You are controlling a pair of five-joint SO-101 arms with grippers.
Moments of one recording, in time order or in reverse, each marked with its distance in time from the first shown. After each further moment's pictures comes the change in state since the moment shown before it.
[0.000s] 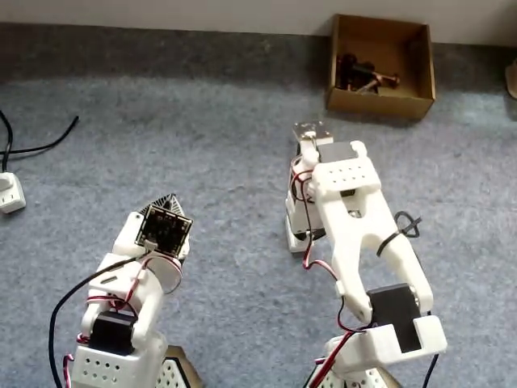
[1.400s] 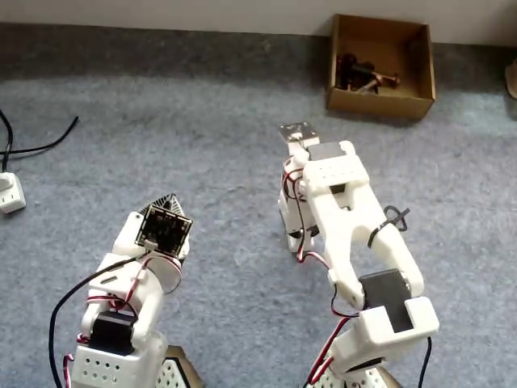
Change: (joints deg) left arm 0.0 0.0 0.0 0.0 0.0; right arm -1.2 6.8 -1.1 -5.1 4.3
